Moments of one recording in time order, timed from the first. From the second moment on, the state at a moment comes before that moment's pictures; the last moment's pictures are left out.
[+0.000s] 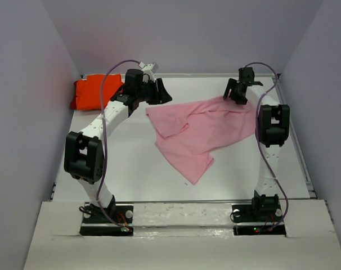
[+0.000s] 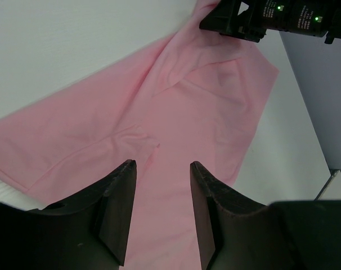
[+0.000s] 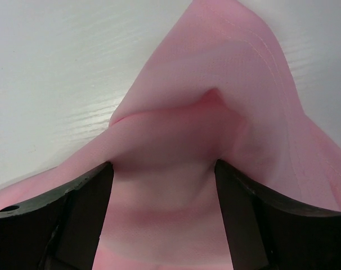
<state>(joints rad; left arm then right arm) -0.35 1.72 1.41 -0.18 0.45 -0.41 0.02 2.35 1.94 -0.48 -0.01 0.34</state>
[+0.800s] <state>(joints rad) -0.35 1.76 1.39 -0.15 0.45 -0.43 0.09 2.05 1.79 -0.48 -0.16 0.37</state>
